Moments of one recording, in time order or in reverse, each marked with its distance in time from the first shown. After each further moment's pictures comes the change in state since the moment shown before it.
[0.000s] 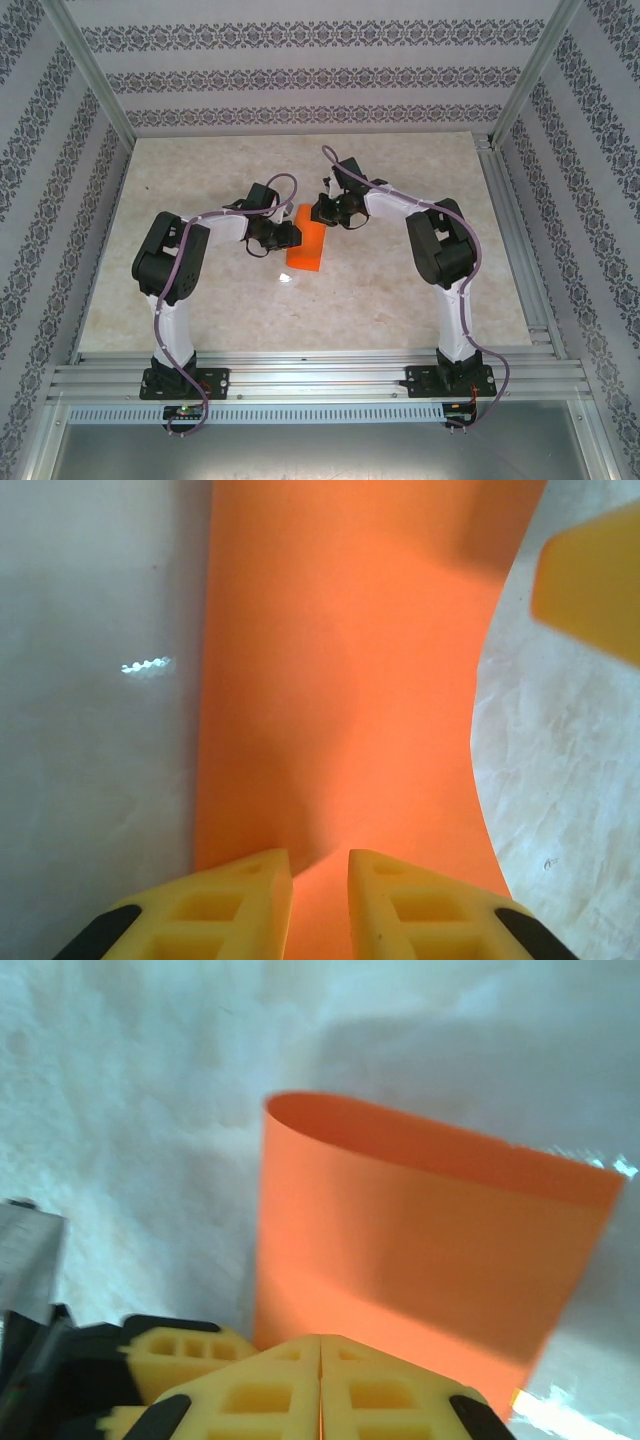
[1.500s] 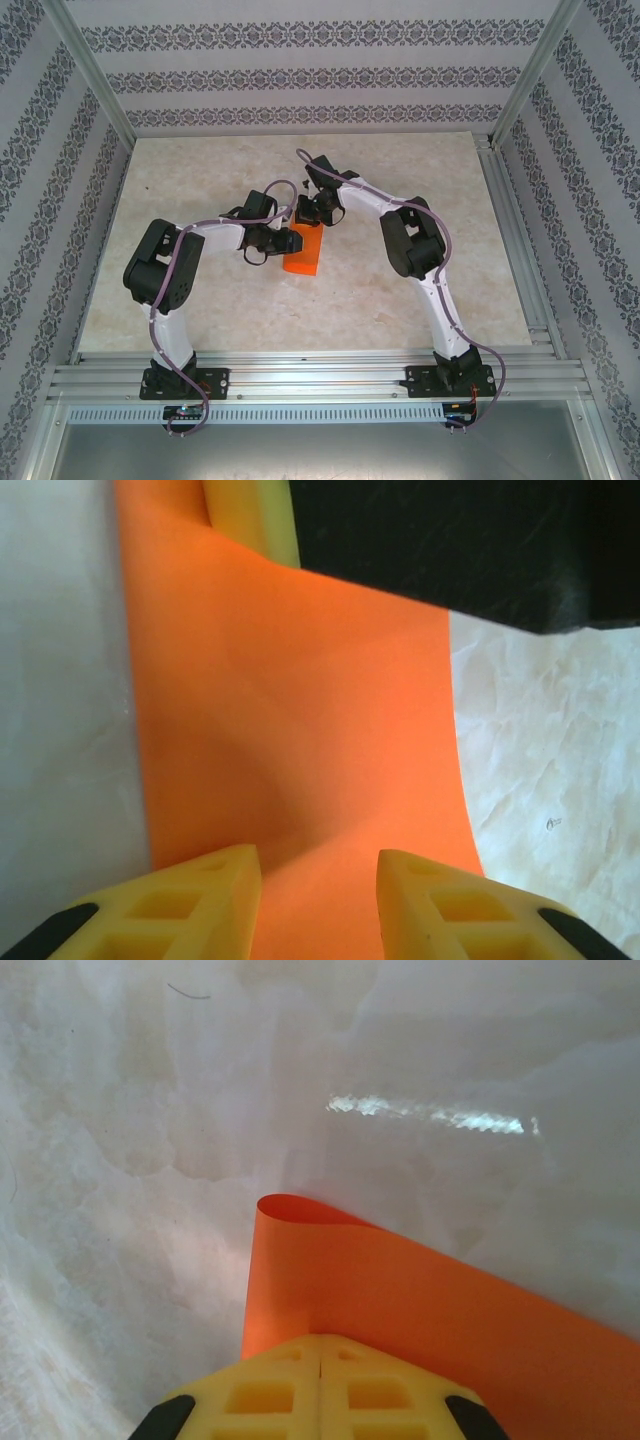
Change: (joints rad) left arm -0.019 -0.086 -0.115 0.068 -0.020 0.016; right arm 0.068 0.256 0.372 -0.270 0.089 -0.027
